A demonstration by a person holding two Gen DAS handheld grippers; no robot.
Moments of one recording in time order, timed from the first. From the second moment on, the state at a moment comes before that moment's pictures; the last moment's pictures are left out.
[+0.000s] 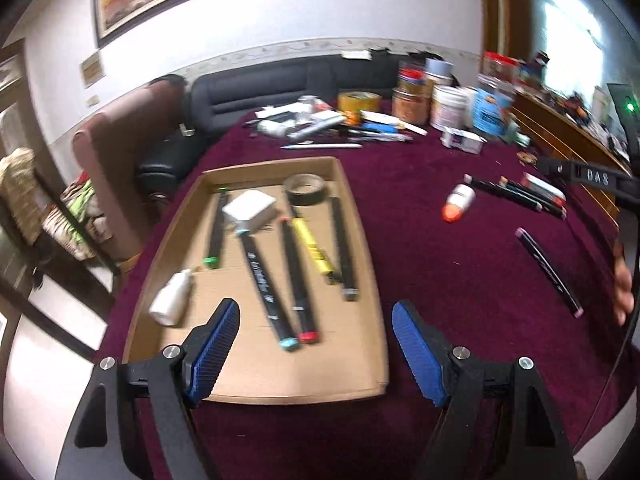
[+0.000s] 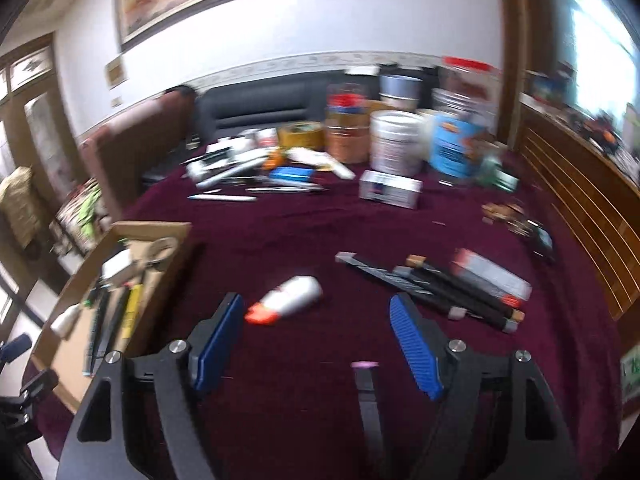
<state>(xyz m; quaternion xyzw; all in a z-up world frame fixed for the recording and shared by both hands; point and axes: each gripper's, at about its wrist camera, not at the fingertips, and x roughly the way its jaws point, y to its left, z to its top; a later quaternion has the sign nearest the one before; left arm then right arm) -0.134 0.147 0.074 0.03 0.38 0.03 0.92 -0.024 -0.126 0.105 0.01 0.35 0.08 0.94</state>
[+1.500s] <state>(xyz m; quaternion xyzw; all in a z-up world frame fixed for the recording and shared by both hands) -0.120 0.114 0.041 -0.04 0.45 -0.06 0.89 0.092 -0.145 0.022 0.01 0.53 0.13 0.84</state>
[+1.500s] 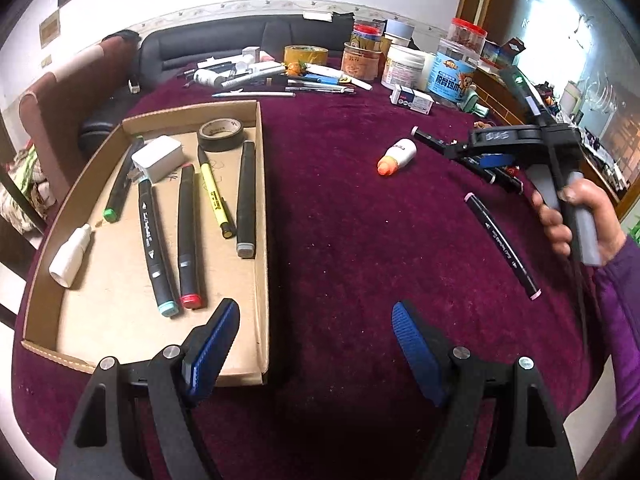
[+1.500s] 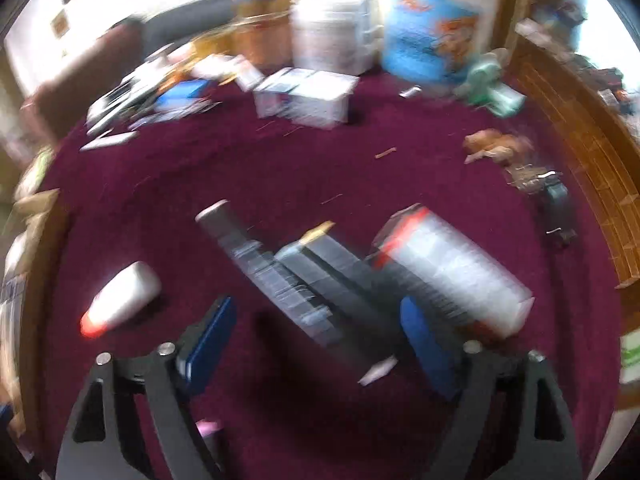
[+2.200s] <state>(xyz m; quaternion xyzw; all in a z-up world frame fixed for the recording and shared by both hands) -0.124 0.109 0.045 -0.06 0.45 -0.08 0.89 0.048 -0.090 0.039 -0.09 0.51 0.13 0.85</state>
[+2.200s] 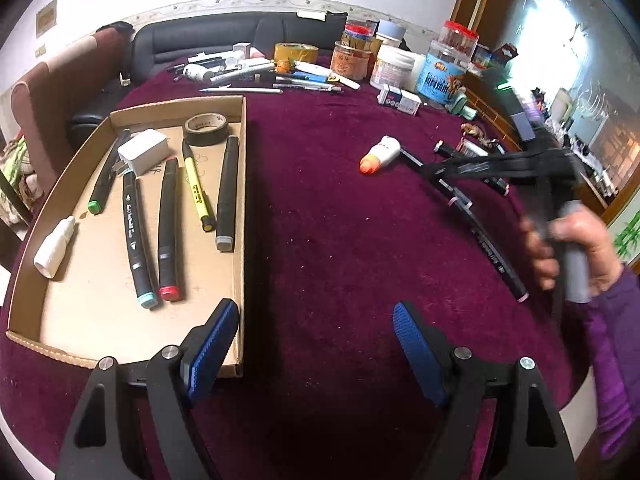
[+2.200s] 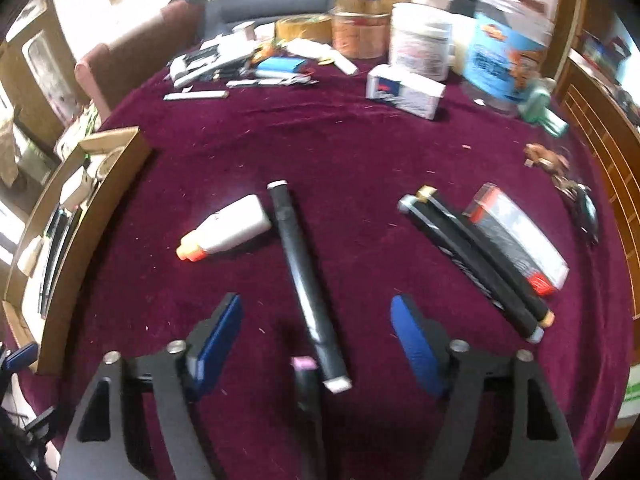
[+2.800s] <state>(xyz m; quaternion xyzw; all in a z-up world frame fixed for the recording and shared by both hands) -0.056 -0.026 0.033 -0.03 0.50 -0.20 0.84 -0.011 -0.244 0.017 0.05 0.53 0.07 0.84</state>
